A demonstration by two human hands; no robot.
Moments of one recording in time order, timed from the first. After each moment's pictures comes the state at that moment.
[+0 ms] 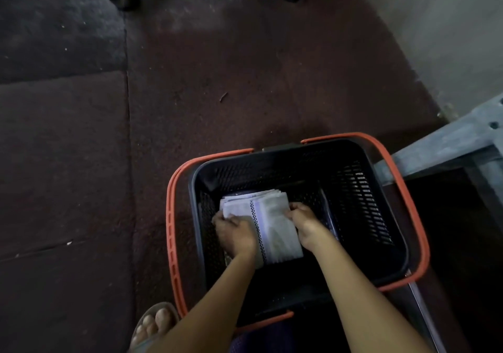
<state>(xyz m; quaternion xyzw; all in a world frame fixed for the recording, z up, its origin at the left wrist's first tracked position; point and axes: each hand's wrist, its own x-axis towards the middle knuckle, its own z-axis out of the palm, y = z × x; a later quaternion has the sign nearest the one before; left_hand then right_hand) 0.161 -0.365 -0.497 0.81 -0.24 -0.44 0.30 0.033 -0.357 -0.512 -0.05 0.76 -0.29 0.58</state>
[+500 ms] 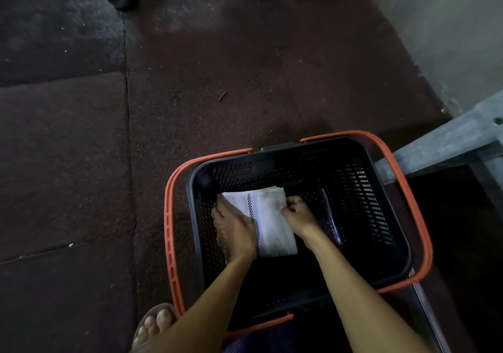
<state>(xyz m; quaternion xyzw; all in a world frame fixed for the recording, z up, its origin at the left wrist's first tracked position) 0.169 -0.364 -0.496 0.77 -0.48 -0.38 0.18 0.032 -0.355 -0.526 -0.23 0.79 -0.24 0.51</state>
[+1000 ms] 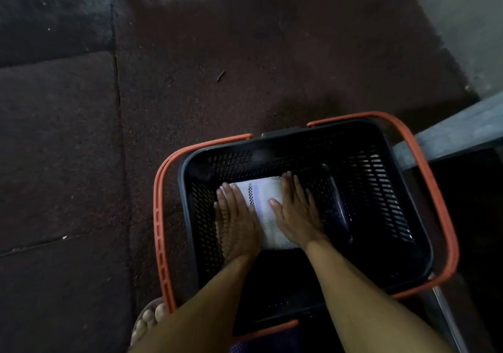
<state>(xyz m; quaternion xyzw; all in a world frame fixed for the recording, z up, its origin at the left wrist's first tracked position) 0.178 -0.347 -0.562 0.68 -0.71 -0.19 0.03 0.042 -0.341 -0.564 -0.58 0.78 0.00 0.24</state>
